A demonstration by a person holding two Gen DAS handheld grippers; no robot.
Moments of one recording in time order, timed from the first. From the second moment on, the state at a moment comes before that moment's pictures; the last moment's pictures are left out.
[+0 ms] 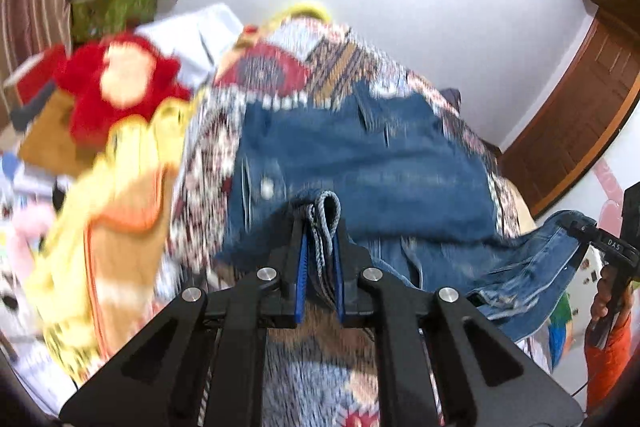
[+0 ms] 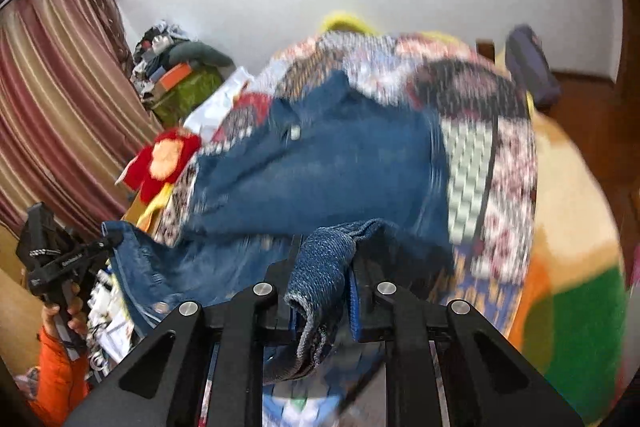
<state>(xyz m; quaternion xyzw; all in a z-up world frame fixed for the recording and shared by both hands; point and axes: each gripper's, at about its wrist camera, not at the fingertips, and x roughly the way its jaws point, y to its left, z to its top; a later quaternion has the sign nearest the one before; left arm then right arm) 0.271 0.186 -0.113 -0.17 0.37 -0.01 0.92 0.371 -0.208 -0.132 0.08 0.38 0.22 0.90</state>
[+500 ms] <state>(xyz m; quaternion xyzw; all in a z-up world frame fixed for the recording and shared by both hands) 0.451 0.220 -0.100 -0.11 0.33 0.07 0.94 0.593 -0.171 -0.139 0.08 0.40 0.18 0.90</state>
